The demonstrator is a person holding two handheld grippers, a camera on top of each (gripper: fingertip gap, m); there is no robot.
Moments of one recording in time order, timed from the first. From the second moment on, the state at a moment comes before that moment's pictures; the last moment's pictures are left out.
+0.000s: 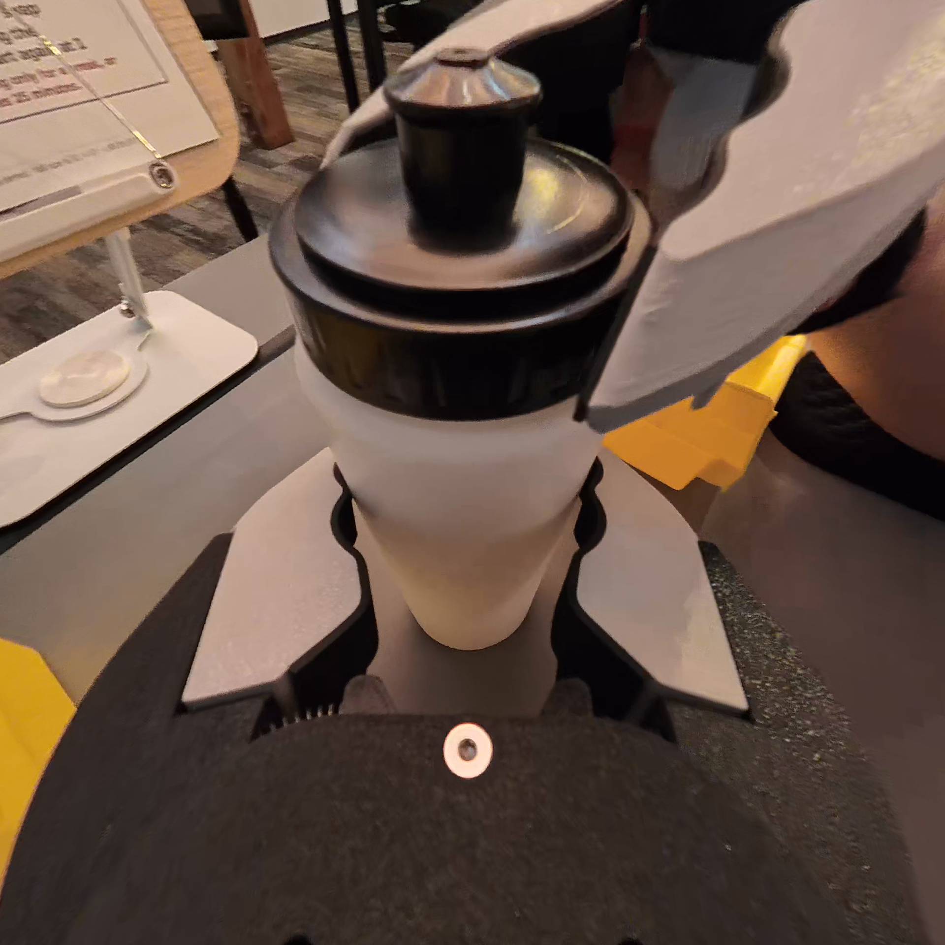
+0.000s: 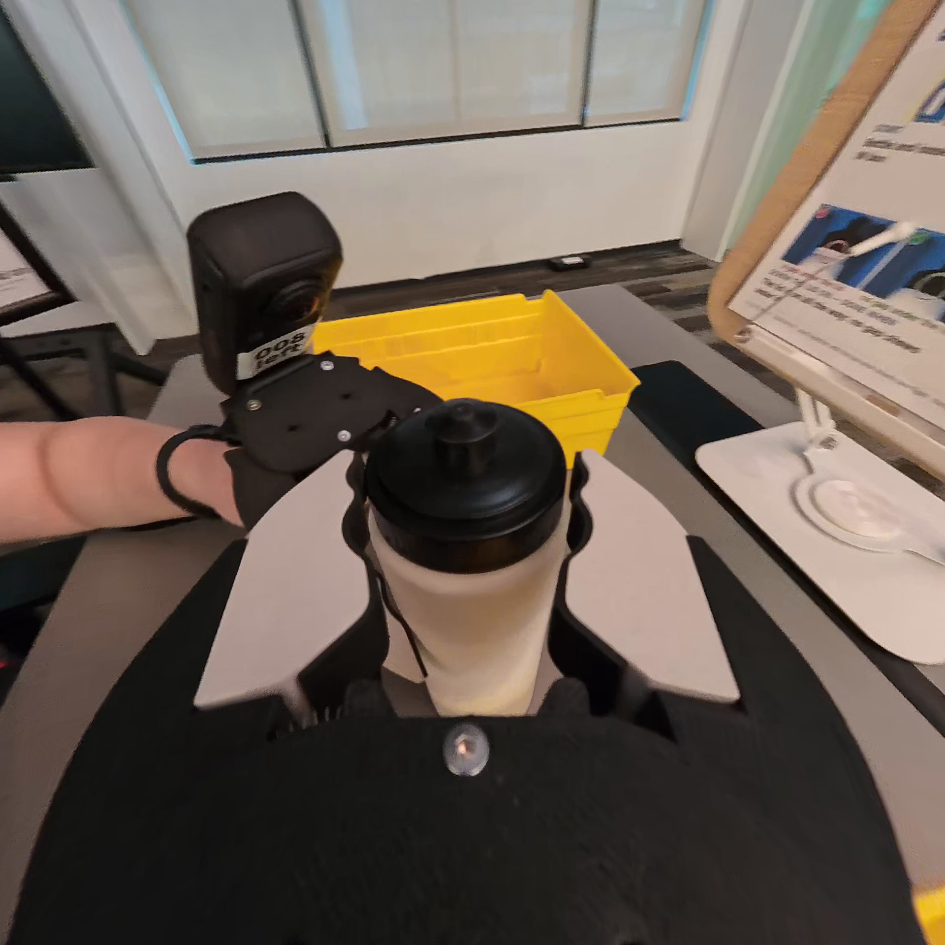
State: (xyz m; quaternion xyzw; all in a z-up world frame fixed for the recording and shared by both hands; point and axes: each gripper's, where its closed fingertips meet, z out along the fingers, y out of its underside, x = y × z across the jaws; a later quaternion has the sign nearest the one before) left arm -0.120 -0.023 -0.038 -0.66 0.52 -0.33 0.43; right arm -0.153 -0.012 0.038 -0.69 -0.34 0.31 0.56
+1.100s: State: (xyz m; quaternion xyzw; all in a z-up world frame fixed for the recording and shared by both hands) left arm -0.124 -0.017 -0.039 -0.70 0.47 -0.29 0.45; right arm -0.155 -0.003 0.038 -0.72 -0.26 0.21 0.61
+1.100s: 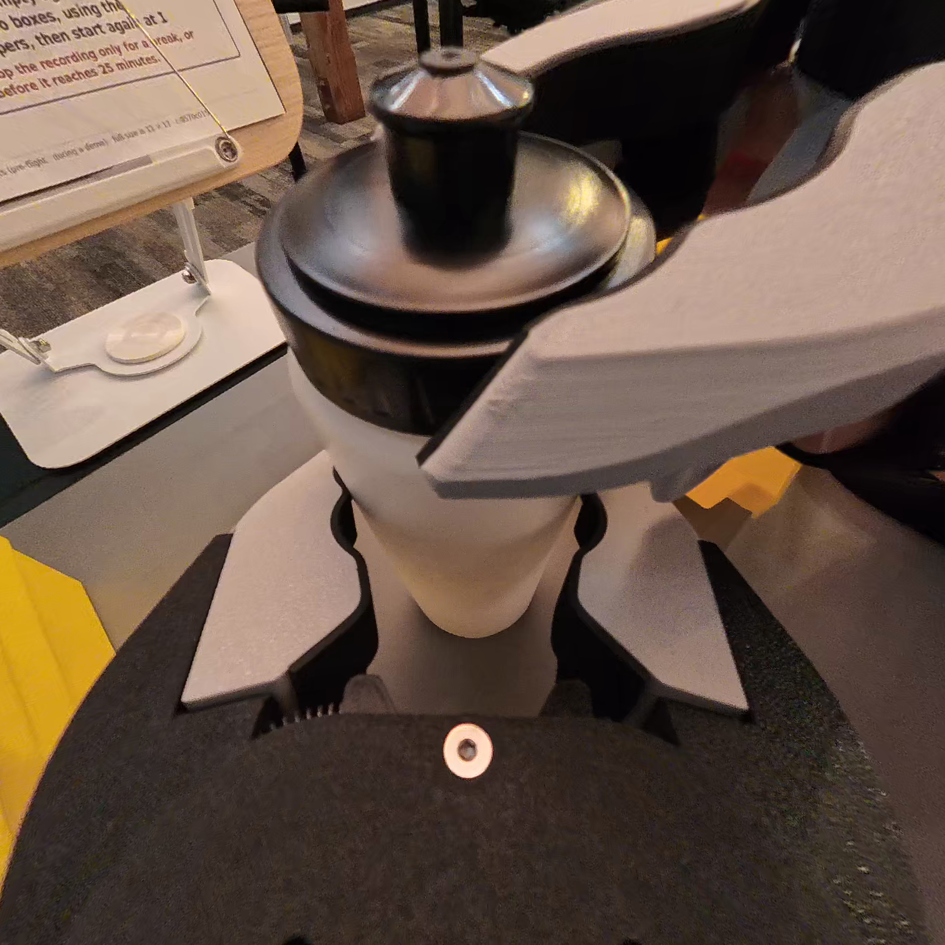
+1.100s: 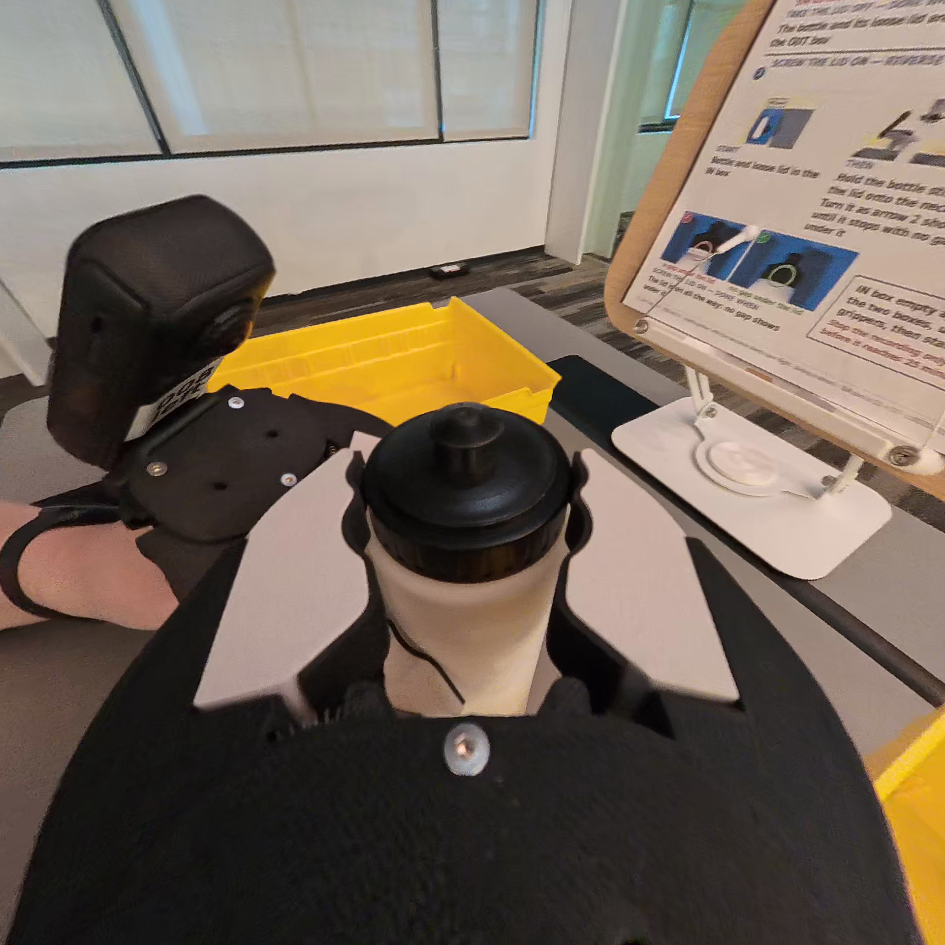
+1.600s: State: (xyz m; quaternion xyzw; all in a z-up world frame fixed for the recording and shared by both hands) left arm -0.120 -0.023 -0.039 -0.68 0.50 -0.32 0.43; right arm -0.156 -0.008 0.038 -0.70 -0.32 0.27 0.58
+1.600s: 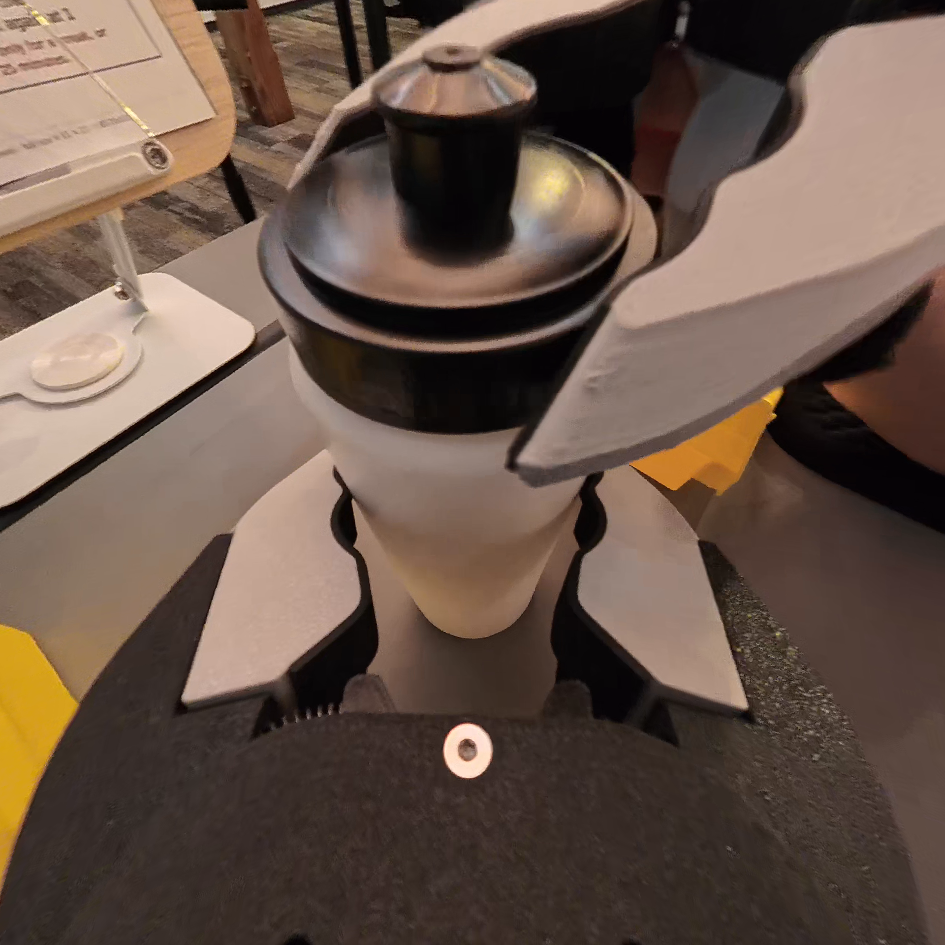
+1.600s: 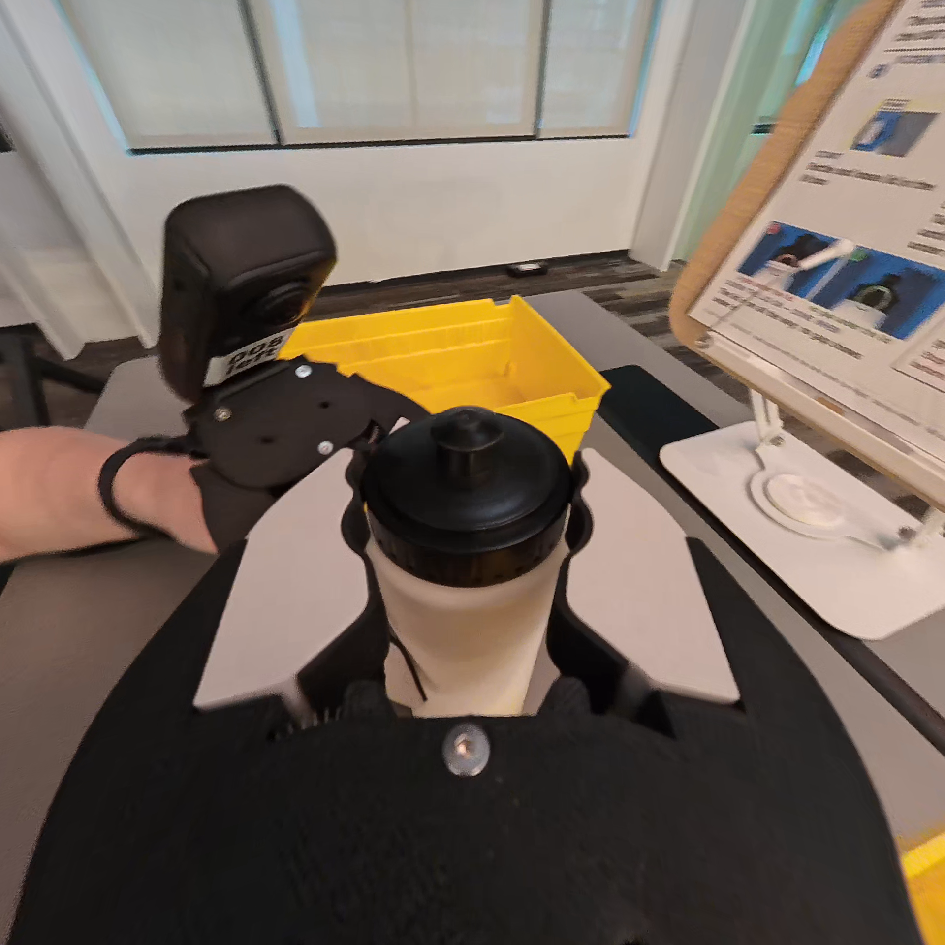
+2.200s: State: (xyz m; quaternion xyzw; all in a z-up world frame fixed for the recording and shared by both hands) left arm -0.116 -0.039 -0.041 -0.63 0.56 -0.35 0.40; right arm -0.157 -0.024 0.035 -0.69 -0.40 0.29 0.54
